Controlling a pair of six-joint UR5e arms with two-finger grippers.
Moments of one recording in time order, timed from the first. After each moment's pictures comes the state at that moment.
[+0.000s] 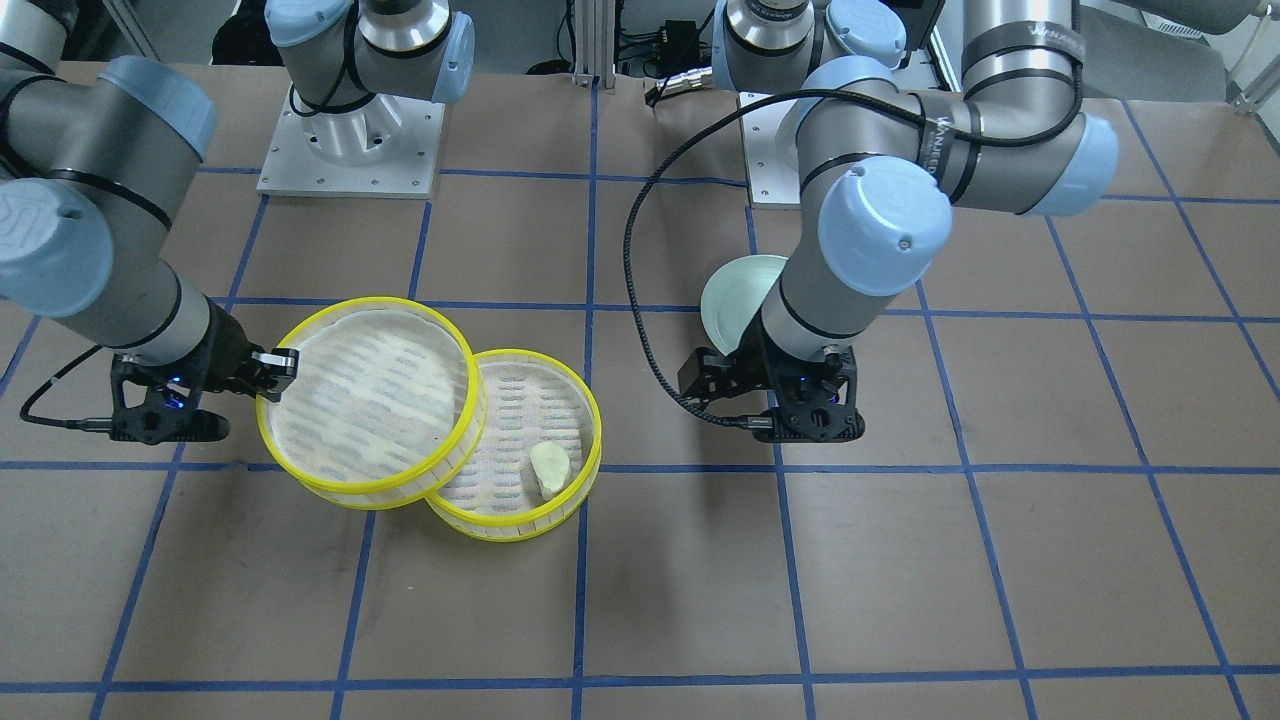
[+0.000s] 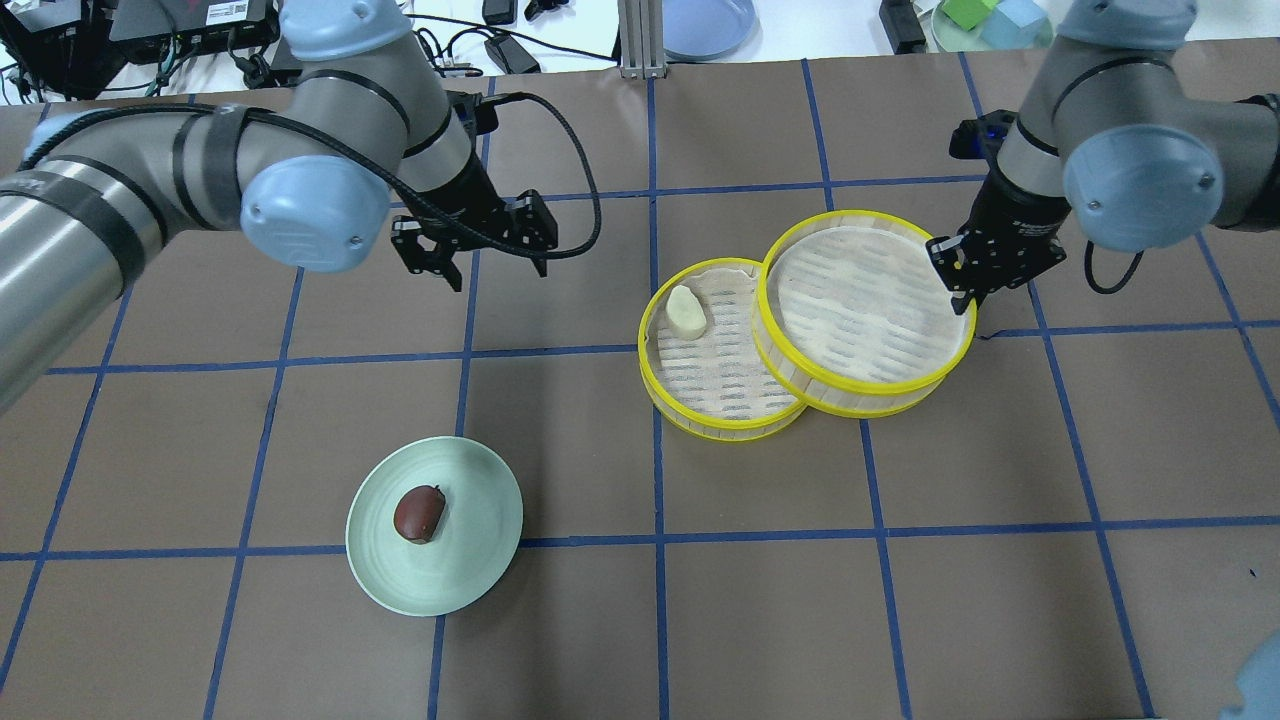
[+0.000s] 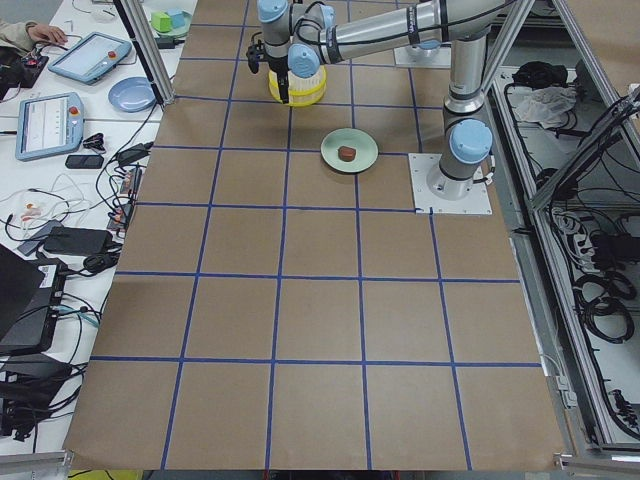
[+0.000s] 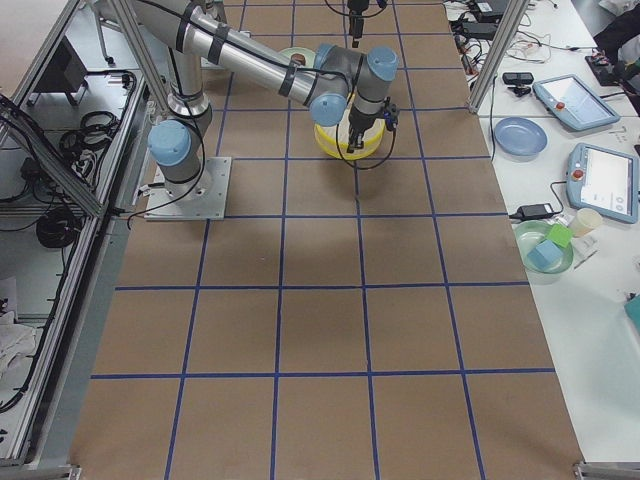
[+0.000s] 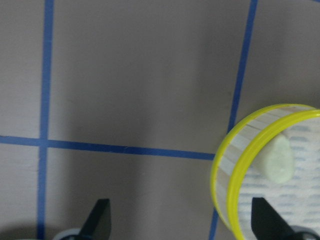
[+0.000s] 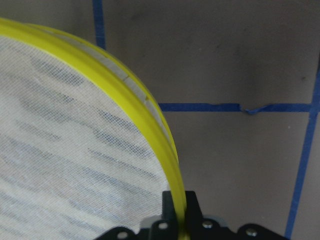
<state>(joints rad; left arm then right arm) -1.63 -1.82 -1.65 -1.33 1.48 -0.05 1.43 -1.35 1.76 -1.82 -1.57 -0.13</state>
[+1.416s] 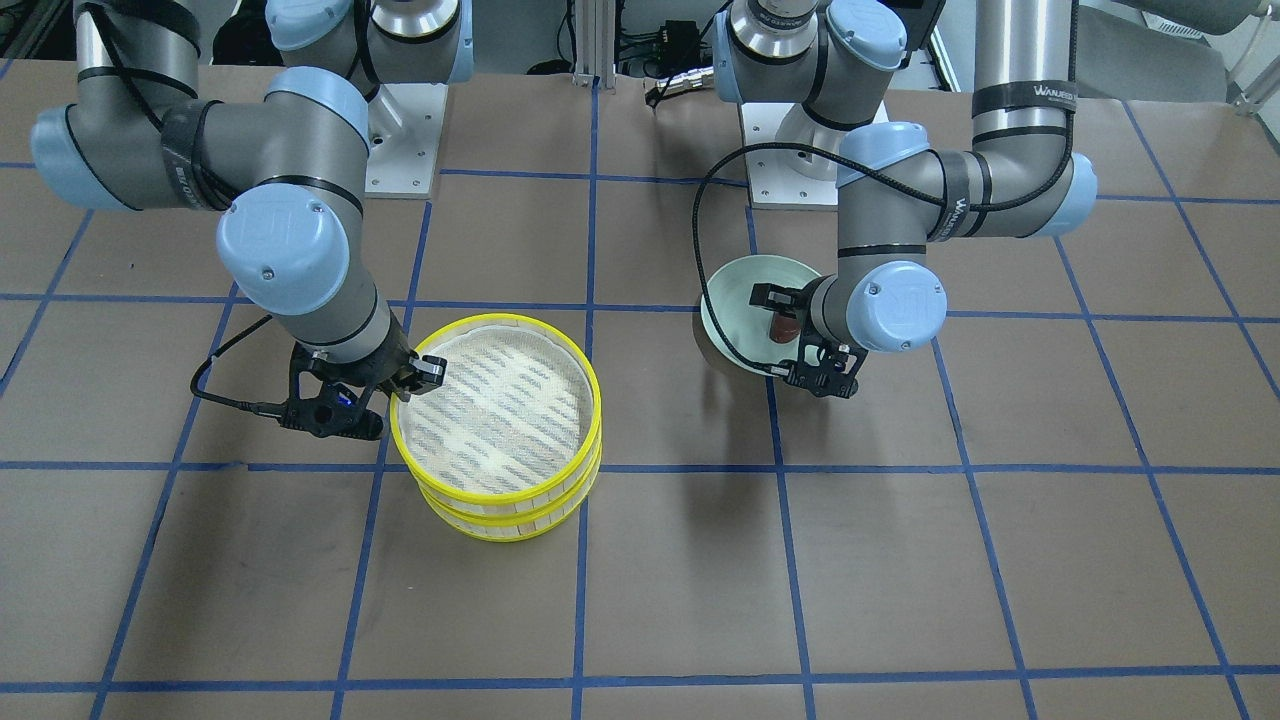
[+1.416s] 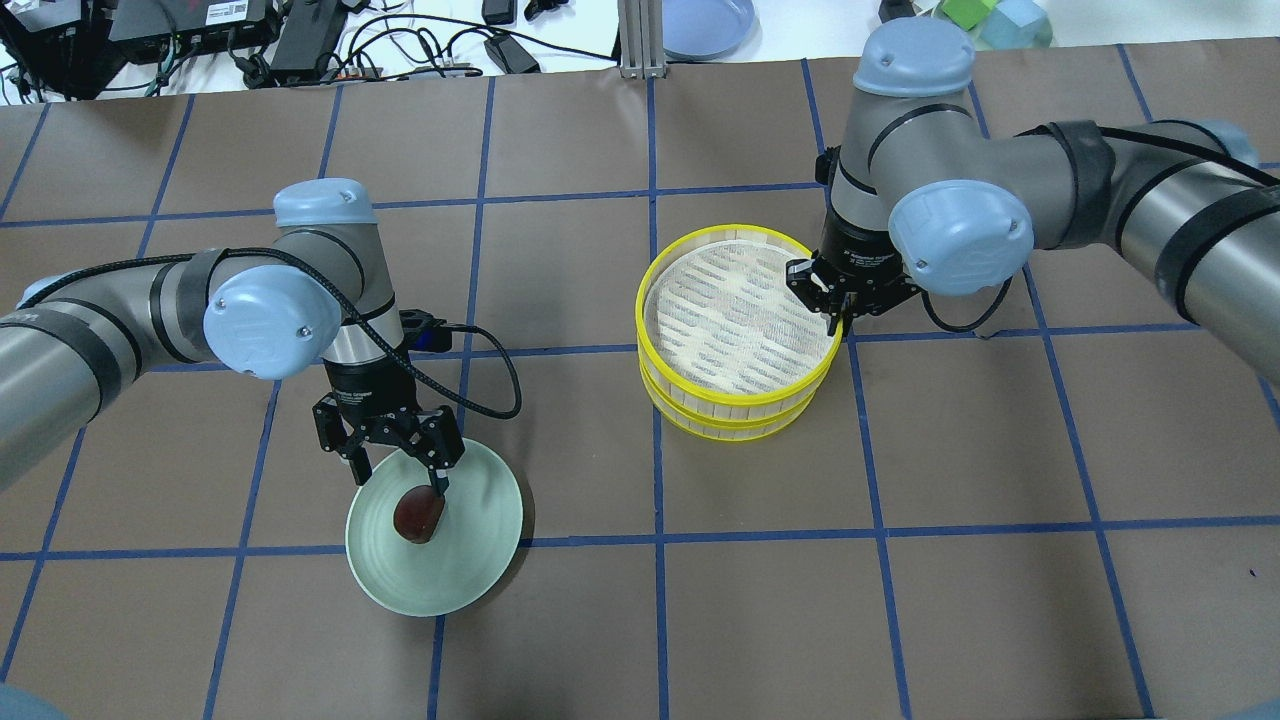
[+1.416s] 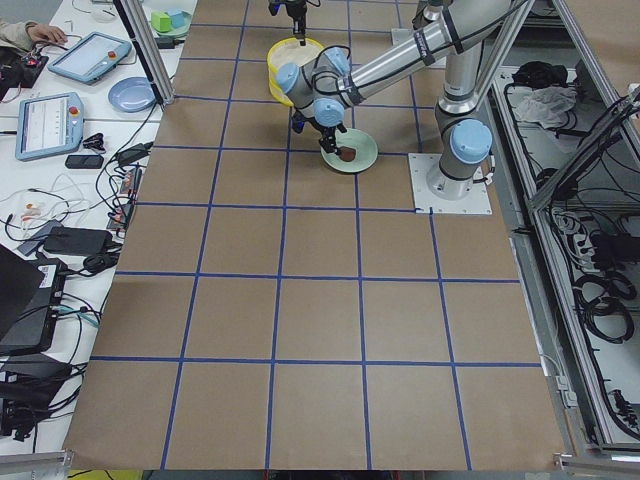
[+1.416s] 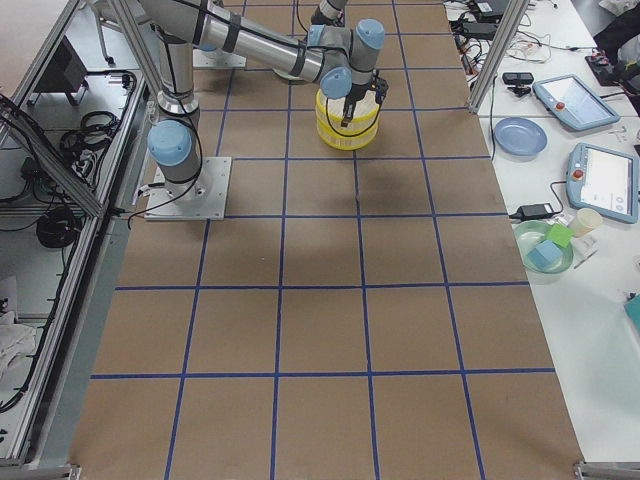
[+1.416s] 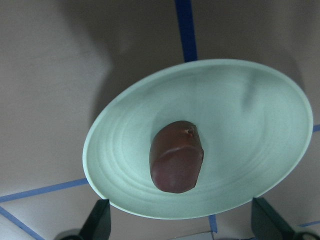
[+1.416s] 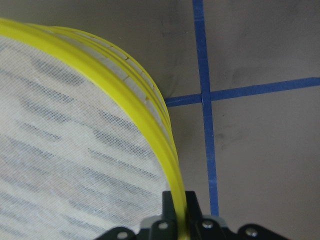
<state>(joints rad) -1.52 -1.83 -1.95 -1.53 1.62 0.26 1.64 -1.31 1.76 -1.88 -1.57 0.20</state>
